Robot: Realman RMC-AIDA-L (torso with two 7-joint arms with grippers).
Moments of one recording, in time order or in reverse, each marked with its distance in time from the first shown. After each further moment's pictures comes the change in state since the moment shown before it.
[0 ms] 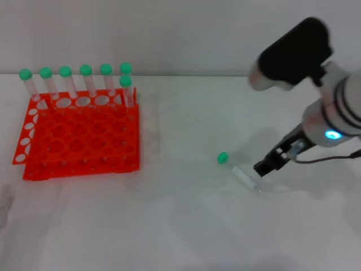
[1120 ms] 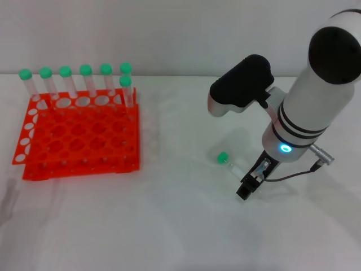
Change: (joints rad) left arm -0.036 0.006 -0.001 -0.008 0.014 0.102 -0.036; right arm 0.289 0.003 -0.121 0.540 0.184 -0.152 0.019
